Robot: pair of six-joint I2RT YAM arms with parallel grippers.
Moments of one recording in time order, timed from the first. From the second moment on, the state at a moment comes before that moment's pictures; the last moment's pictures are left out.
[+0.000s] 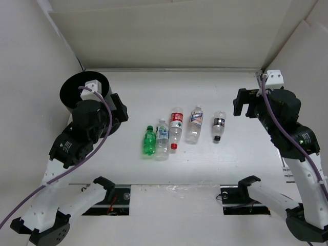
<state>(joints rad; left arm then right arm) -0.49 0.83 1.27 -0.84 -0.36 -0.45 0.36 0.89 1.40 -0.82 0.28 0.09</state>
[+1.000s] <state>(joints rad) -0.49 0.83 1.20 -0.76 -0.16 -0.45 0.19 1.20 1.07 -0.56 0.17 0.19</state>
